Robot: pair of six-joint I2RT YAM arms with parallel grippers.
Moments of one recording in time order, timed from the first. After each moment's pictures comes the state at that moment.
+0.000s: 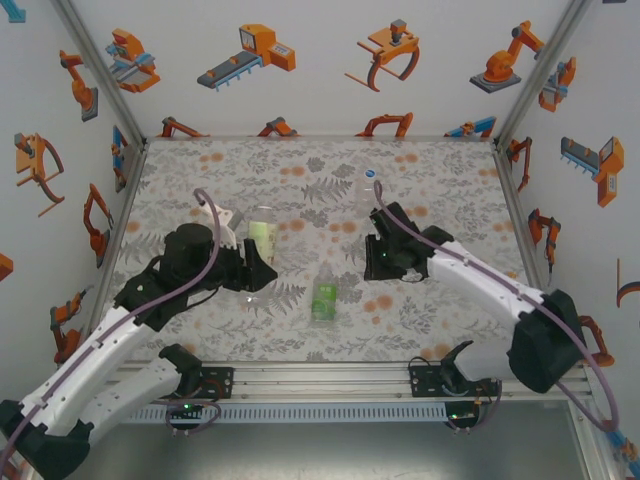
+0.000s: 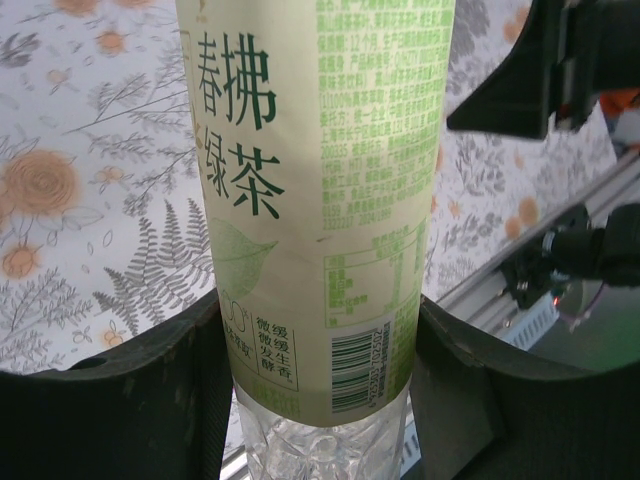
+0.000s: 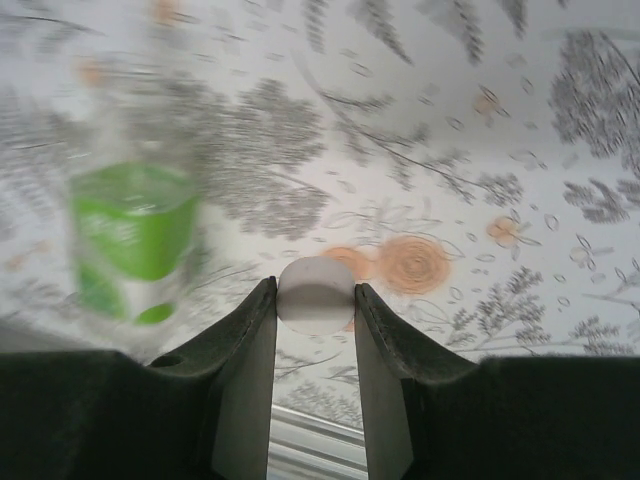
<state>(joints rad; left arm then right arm) -0.66 0.79 0.83 -0.58 0.19 -0.42 0.64 1.29 0.96 -0.69 -0.06 0.47</state>
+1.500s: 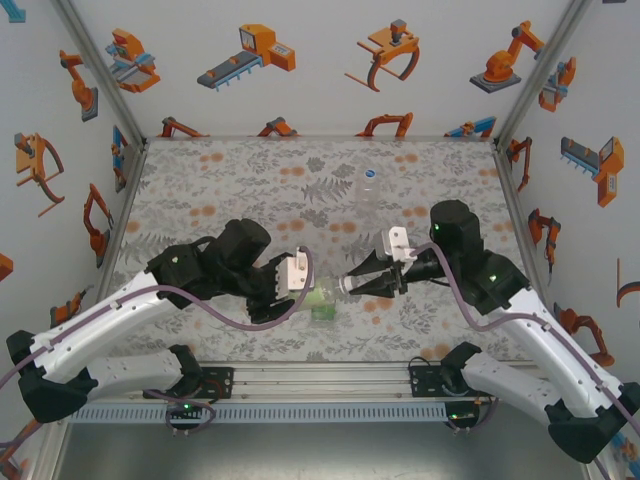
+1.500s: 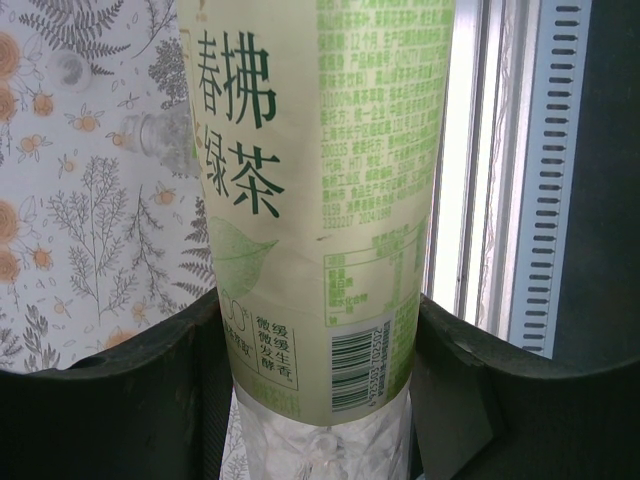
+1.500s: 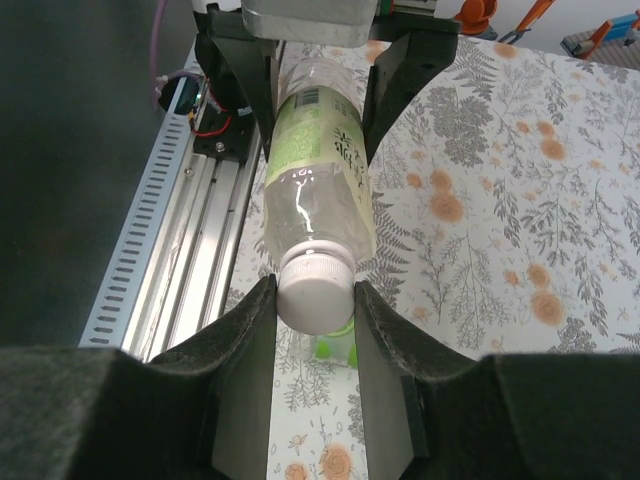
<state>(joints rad) -1.02 1.06 1.14 -0.92 0.33 0.48 0.64 0.88 1.00 -0.54 -1.00 -0.53</state>
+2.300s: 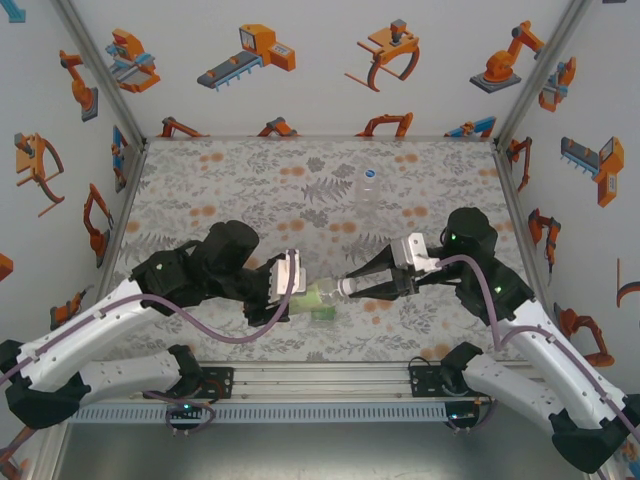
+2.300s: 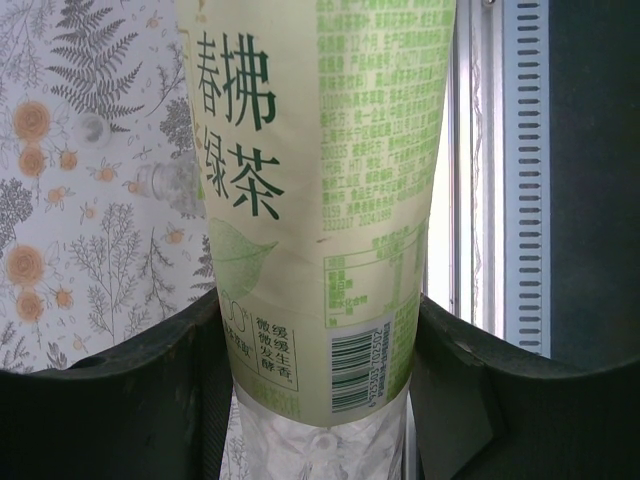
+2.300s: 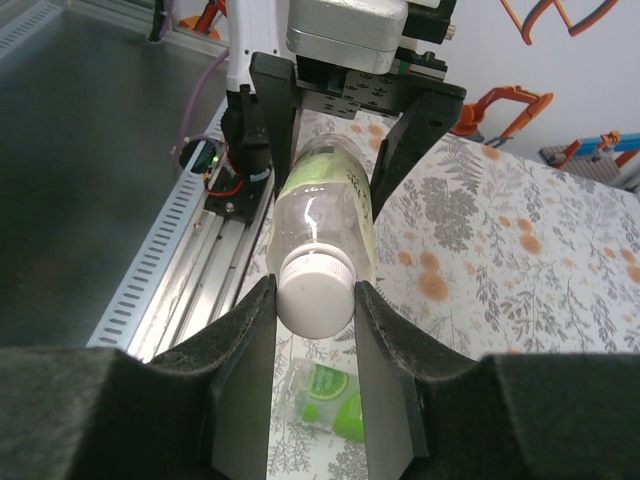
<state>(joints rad) -1.03 0.99 1.14 -0.89 0.38 0.49 0.64 0.80 0.93 -0.28 -1.13 -0.41</state>
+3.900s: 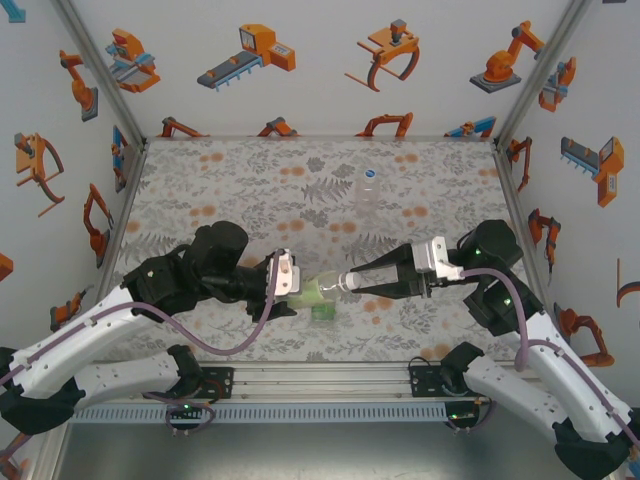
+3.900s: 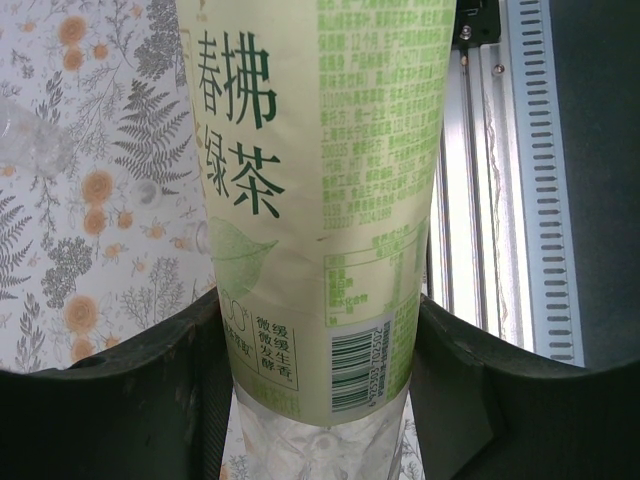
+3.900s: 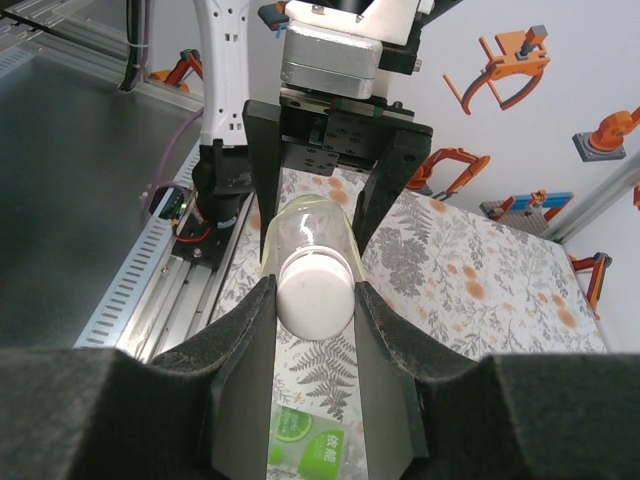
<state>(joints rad) -1.04 0.94 1.10 -0.75 0.39 0.49 0.64 0.72 0.89 -0.07 -1.09 -0.28</state>
